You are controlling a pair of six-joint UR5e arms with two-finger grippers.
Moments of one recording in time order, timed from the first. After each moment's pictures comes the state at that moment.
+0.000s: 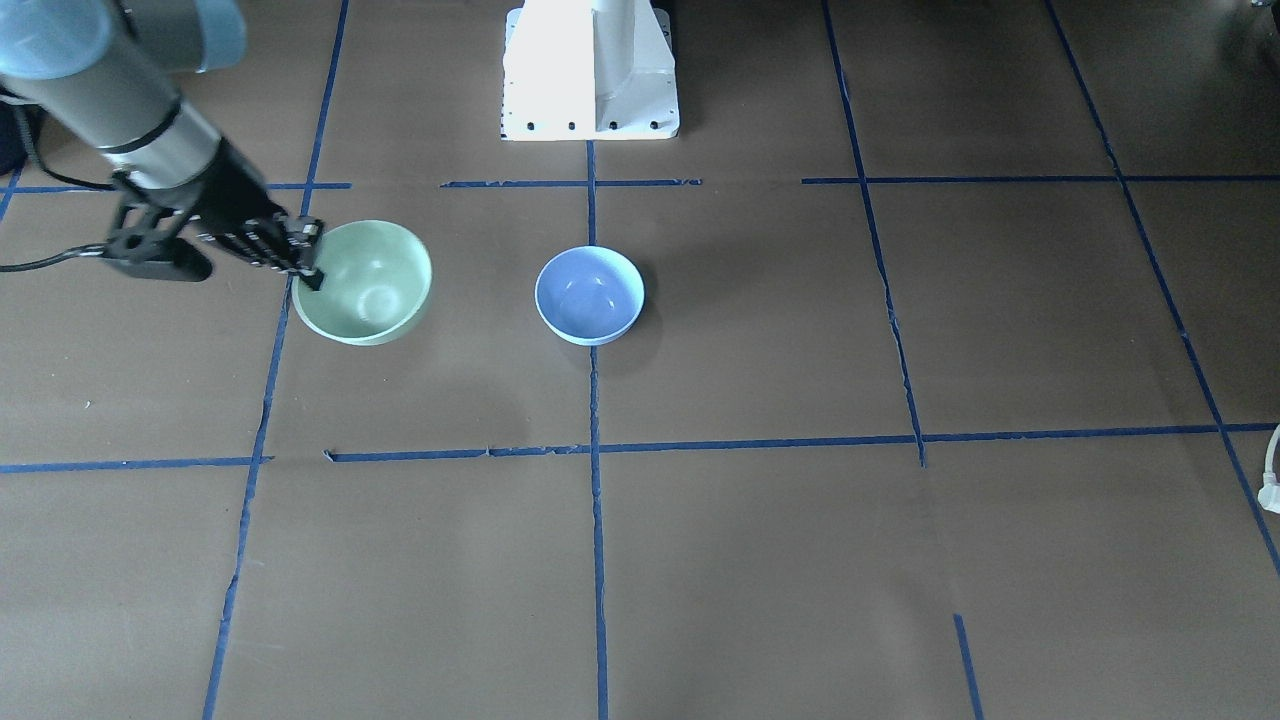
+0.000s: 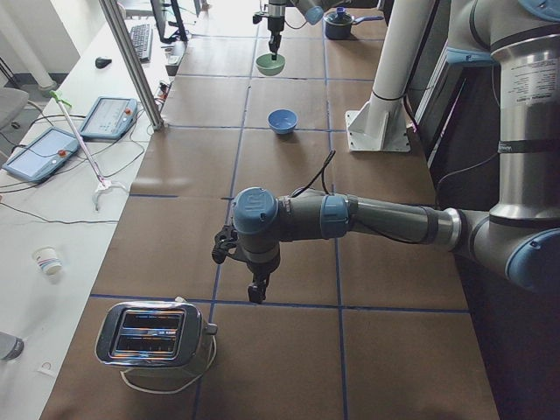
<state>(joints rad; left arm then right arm) -1.63 -1.45 -1.83 -1.35 -2.37 0.32 0.75 -1.19 1.98 -1.50 2.10 1.38</state>
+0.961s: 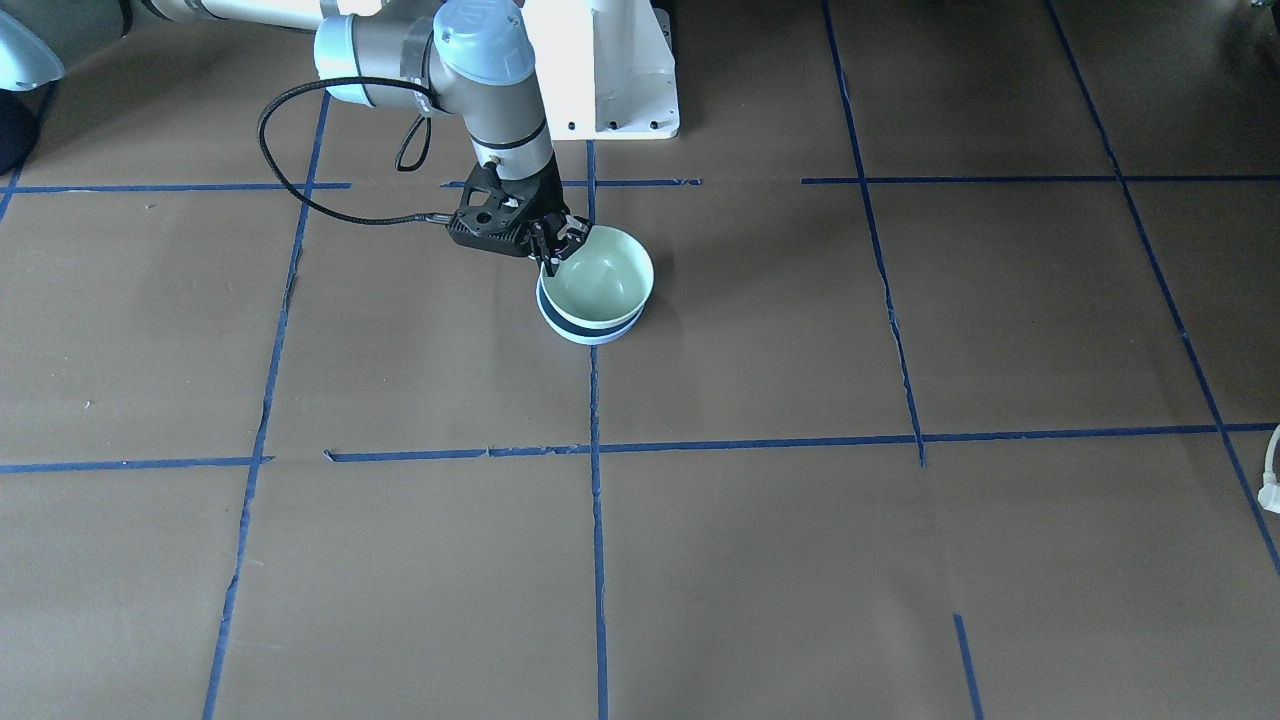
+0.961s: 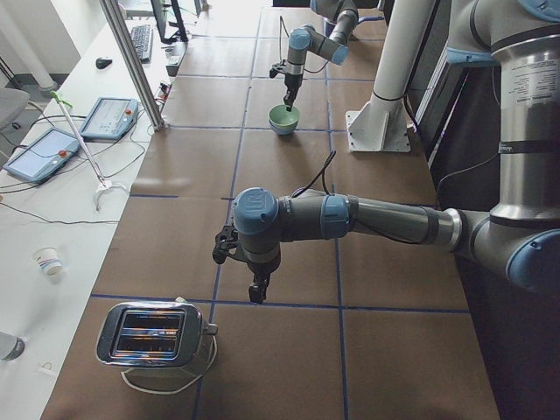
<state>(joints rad) -1.63 -1.45 -1.83 -1.35 -2.37 0.31 0.42 -0.94 1.72 -1.50 1.78 1.65</state>
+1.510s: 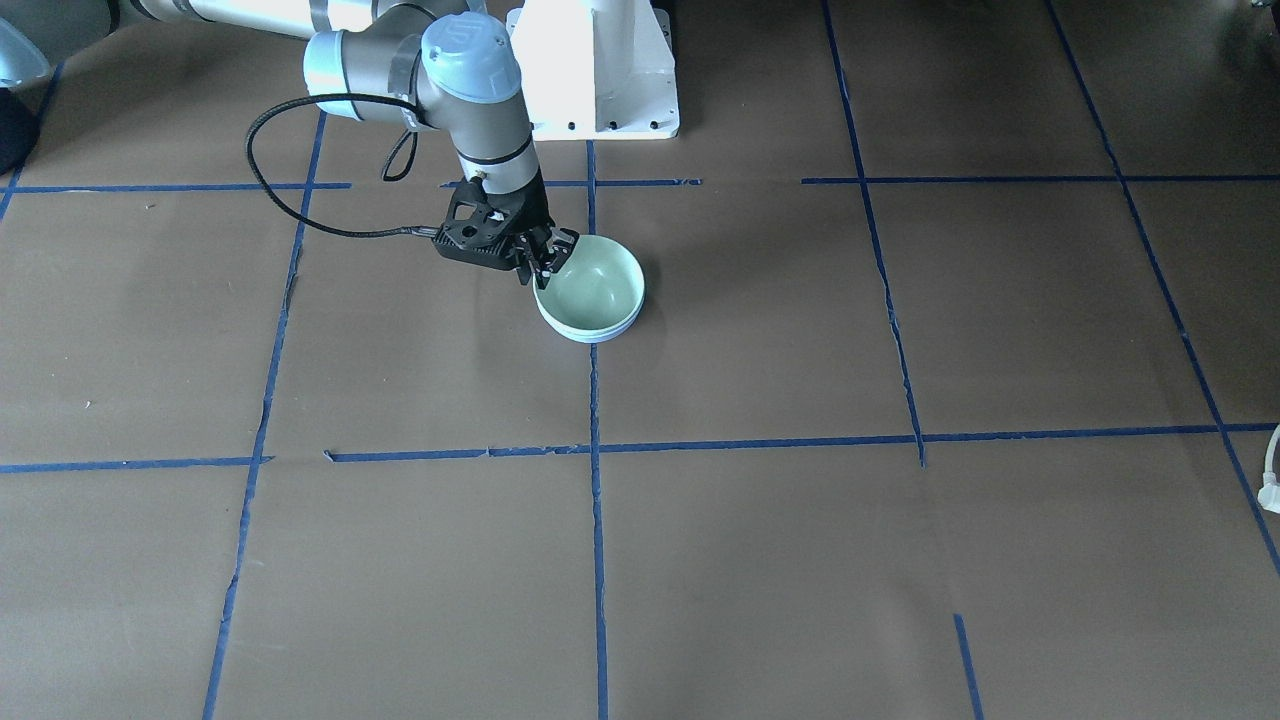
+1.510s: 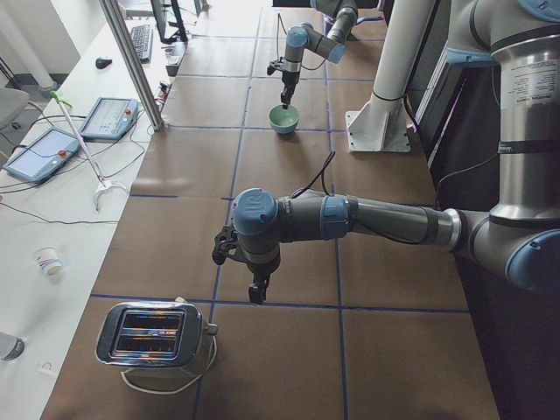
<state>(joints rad) -1.63 -1.46 -1.83 -1.35 -2.37 0.31 0.48 -0.99 1.78 -1.53 1.81 1.57</state>
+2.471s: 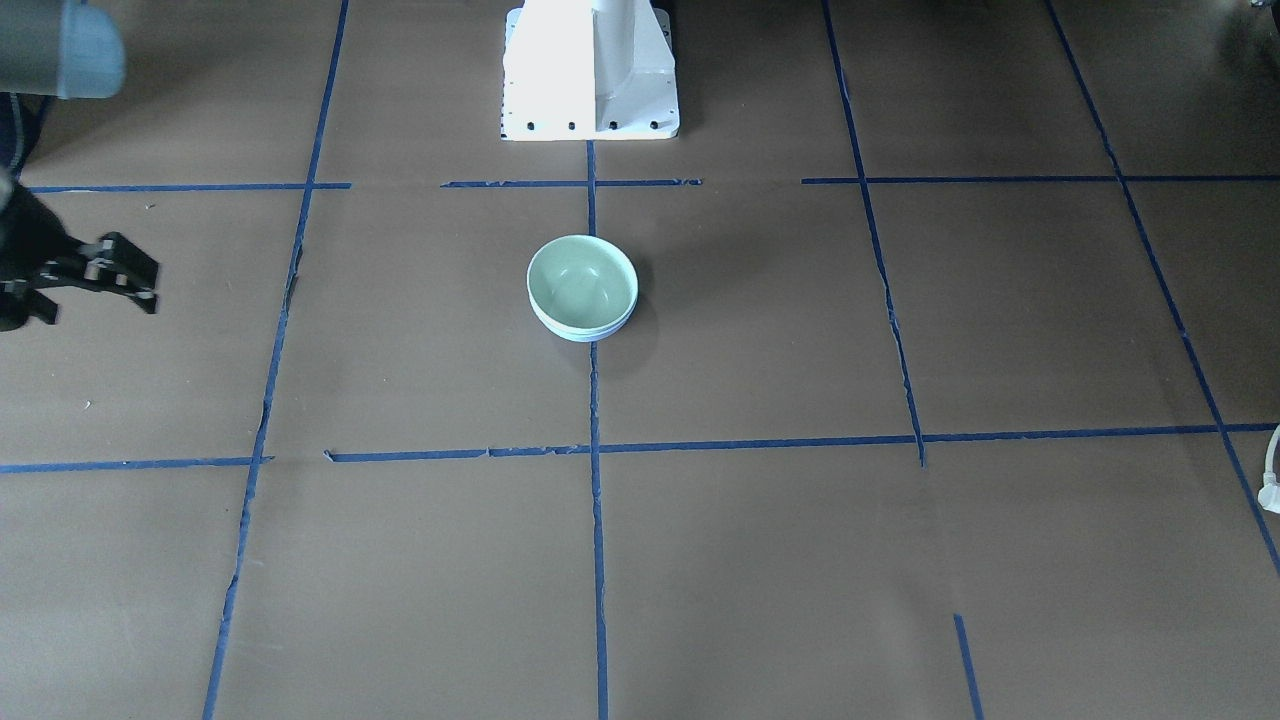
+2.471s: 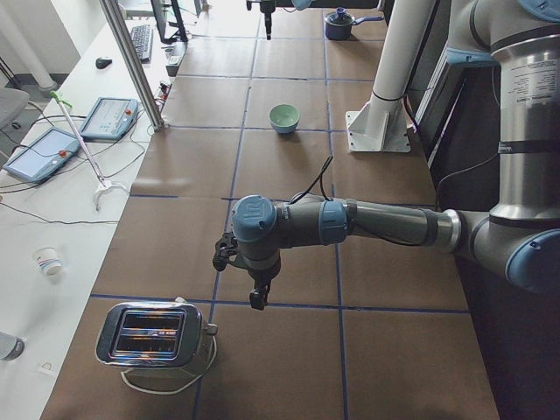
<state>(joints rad) -1.63 -1.45 -1.80 -1.35 -2.36 0.32 1.17 -1.49 1.93 -1.68 2.26 0.37</state>
